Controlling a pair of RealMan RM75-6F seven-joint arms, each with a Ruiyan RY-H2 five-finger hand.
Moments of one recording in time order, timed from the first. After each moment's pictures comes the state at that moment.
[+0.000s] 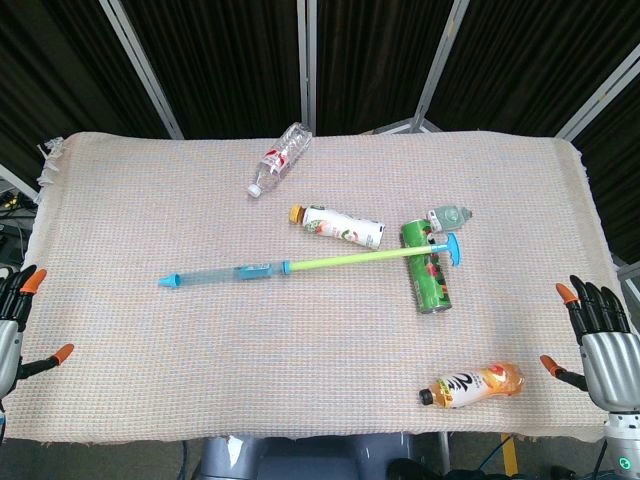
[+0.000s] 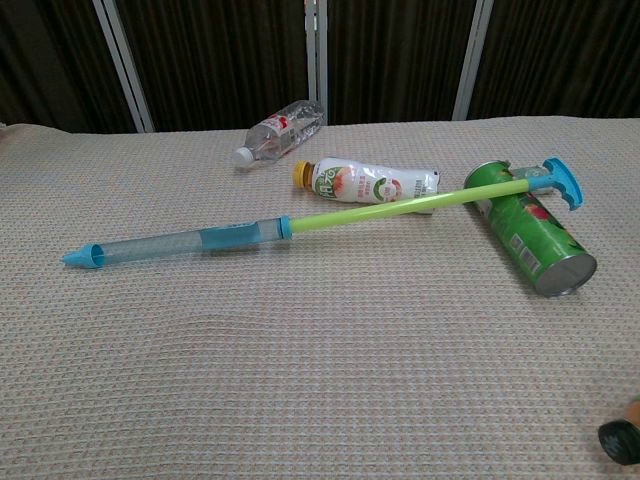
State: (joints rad) left arm -0.07 -1.06 -0.03 -1.79 1.49 1.56 0.06; right arm 0.08 -1.08 0.03 -1.63 -1.57 1.61 -0.05
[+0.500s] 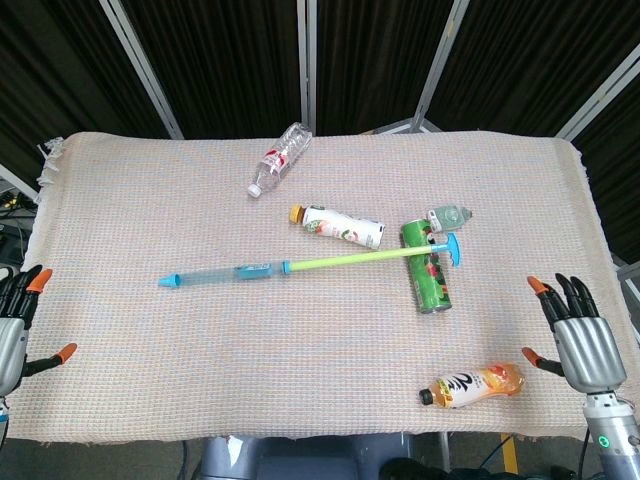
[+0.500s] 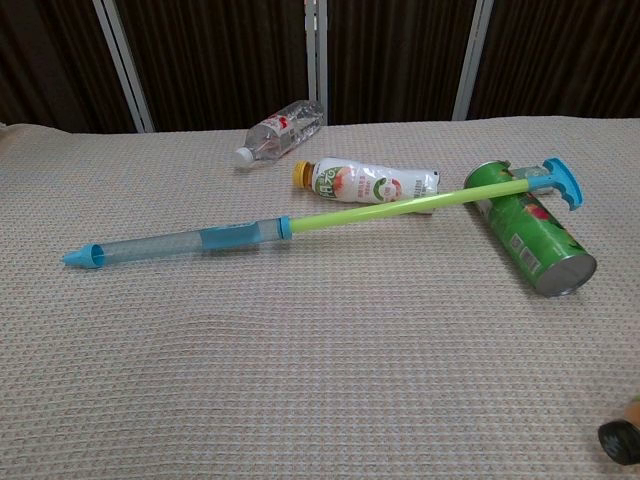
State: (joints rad) left arm -0.09 -1.08 -0.04 -1.77 1.47 1.52 0.07; right arm 0.17 -1.11 0.06 -1.60 -1.56 1.46 -0.07
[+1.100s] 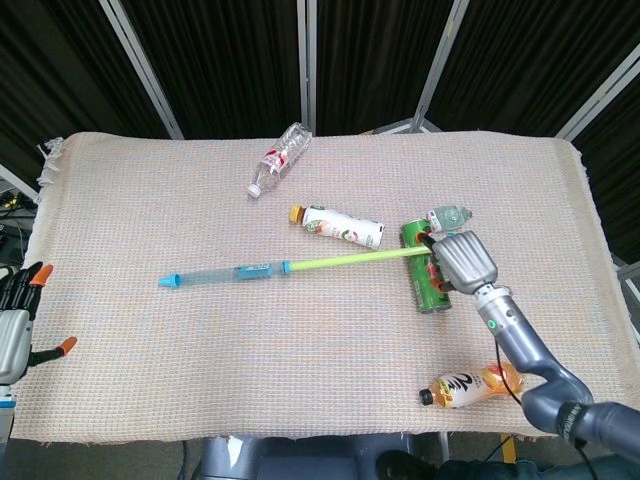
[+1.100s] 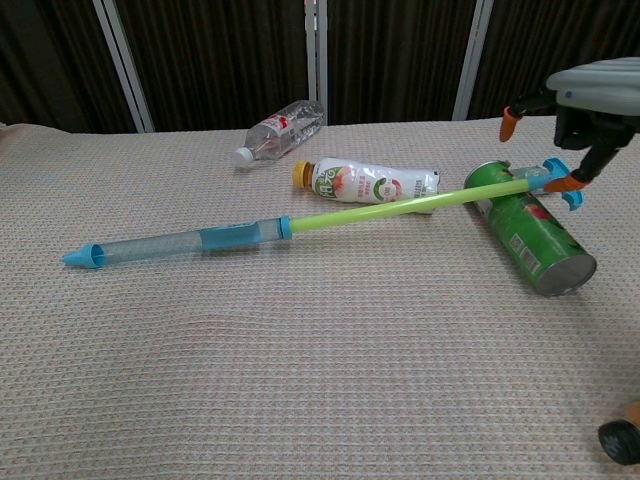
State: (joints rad) left arm -0.11 -1.13 -0.08 -1.72 1.38 1.47 0.12; right arm 0.66 -1.29 0.25 -1.45 -1.30 0.88 -0.25
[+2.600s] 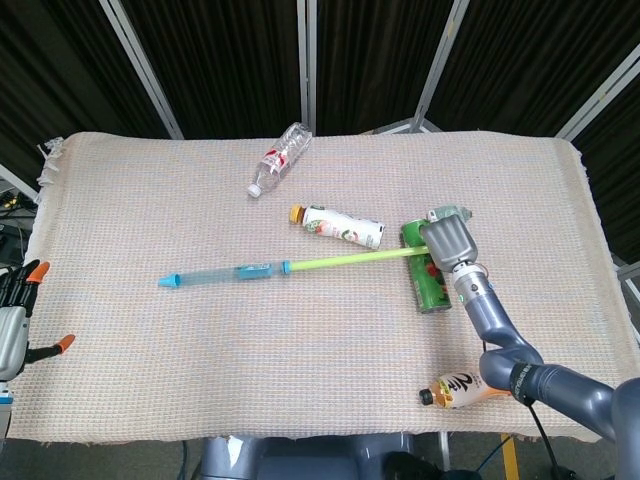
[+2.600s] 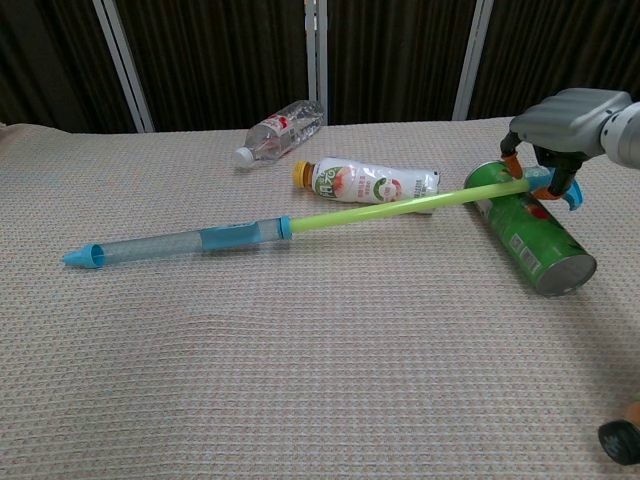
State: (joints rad) left arm -0.12 -1.12 -0.09 -1.71 1.36 1.44 0.09; right arm 0.84 -1.48 0.18 -1.17 -0.99 0.81 -0.65
